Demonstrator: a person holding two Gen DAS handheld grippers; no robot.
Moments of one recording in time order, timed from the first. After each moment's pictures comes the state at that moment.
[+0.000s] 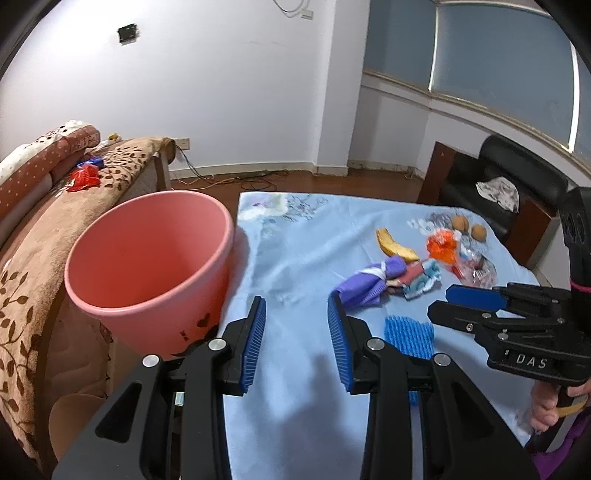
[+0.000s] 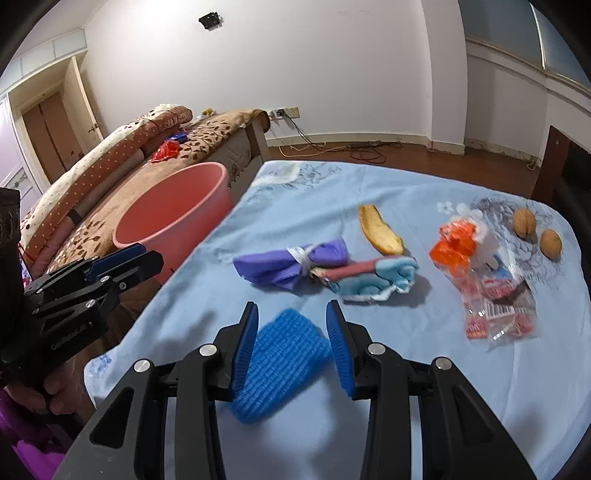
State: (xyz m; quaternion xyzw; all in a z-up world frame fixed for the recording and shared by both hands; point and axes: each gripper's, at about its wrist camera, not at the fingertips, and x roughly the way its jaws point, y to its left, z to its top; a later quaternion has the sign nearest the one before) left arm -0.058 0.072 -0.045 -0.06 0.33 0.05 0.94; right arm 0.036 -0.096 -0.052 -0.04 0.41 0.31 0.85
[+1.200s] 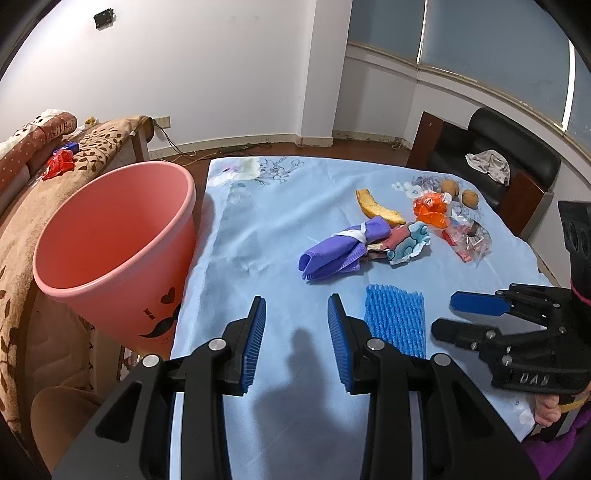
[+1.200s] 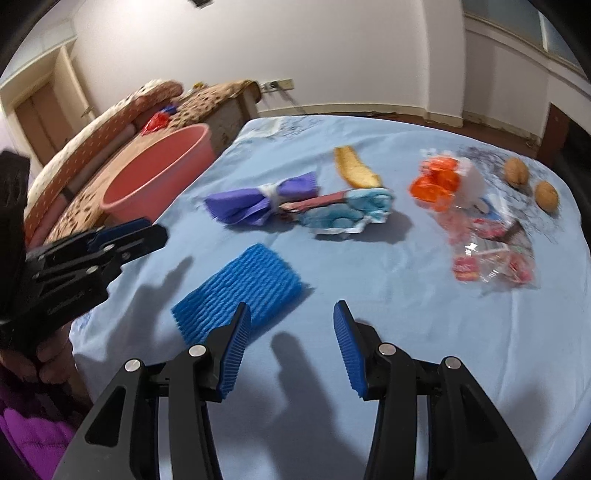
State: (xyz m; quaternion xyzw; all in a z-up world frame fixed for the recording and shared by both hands) left arm -0.041 0.054 -0.069 -0.06 0.38 0.02 0.92; right arm 0.030 -0.117 -0.083 -0.06 0.46 0.31 0.83
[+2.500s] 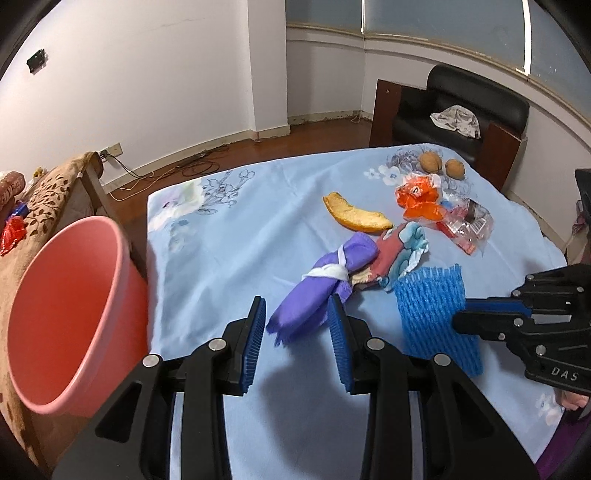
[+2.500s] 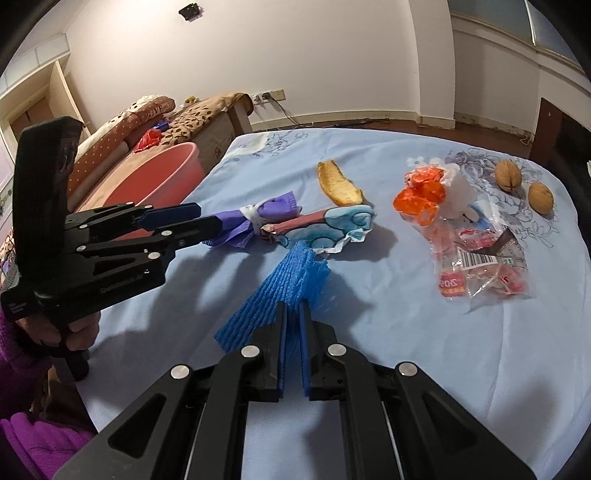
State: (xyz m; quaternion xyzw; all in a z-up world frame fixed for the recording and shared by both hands) left arm 0.027 0.038 -0.080 0.03 0.40 -0.06 0.92; right arm 0.048 -0.131 -0.080 -0.03 0.45 0.30 0.84
